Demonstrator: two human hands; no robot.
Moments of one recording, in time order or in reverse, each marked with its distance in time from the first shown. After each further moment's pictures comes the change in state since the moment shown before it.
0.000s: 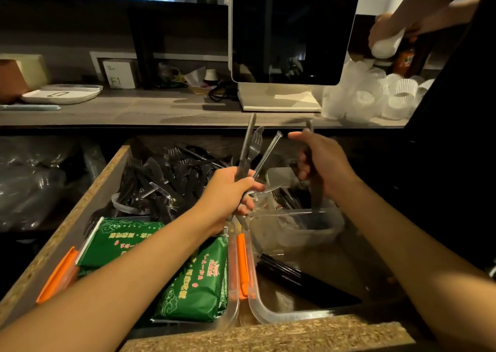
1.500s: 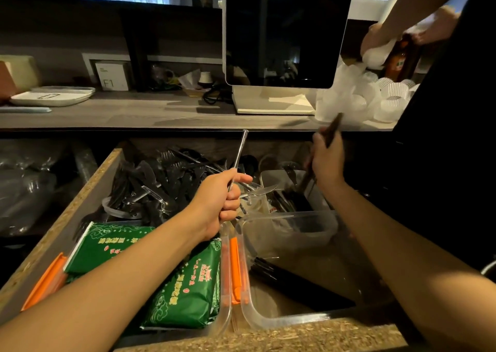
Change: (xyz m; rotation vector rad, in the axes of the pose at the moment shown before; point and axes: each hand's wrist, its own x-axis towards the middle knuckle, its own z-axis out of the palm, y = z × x) left_hand 0.007 -0.003 -0.007 -0.247 -0.040 -0.164; right_hand 0.067 0.037 -0.025 -0.082 0.359 -0.331
